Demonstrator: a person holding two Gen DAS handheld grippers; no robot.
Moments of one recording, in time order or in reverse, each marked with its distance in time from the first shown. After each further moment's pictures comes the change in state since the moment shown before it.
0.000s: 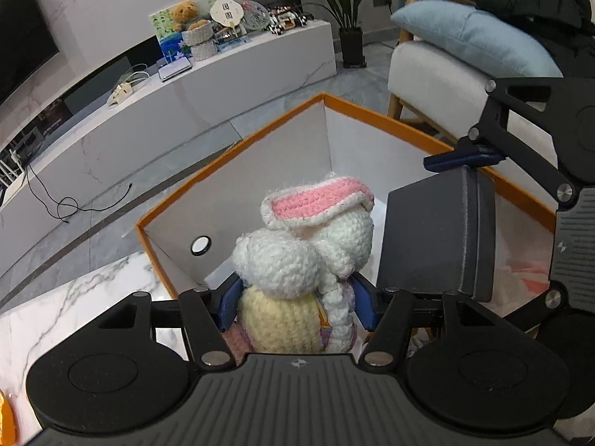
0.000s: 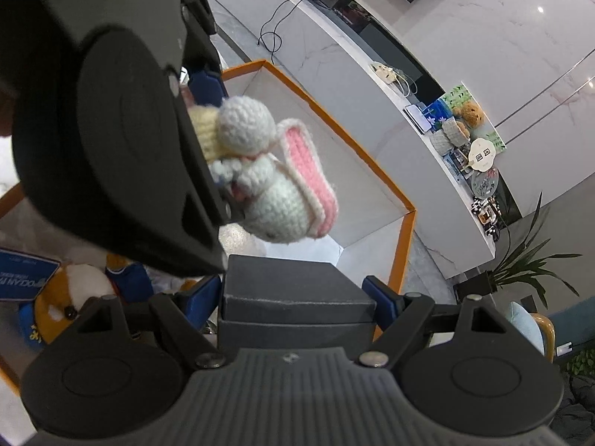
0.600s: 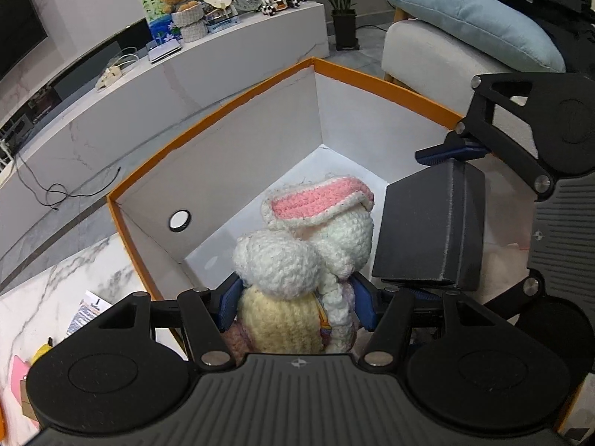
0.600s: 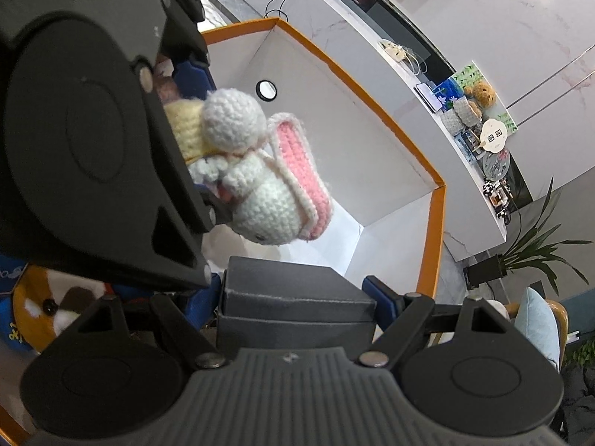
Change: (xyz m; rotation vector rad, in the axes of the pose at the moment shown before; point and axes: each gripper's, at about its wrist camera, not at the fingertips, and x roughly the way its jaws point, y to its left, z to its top) left arm 0.015 -0.004 -0.011 0.001 0.045 -0.040; right arm 0.027 0.011 -0.002 0.004 0.067 0.022
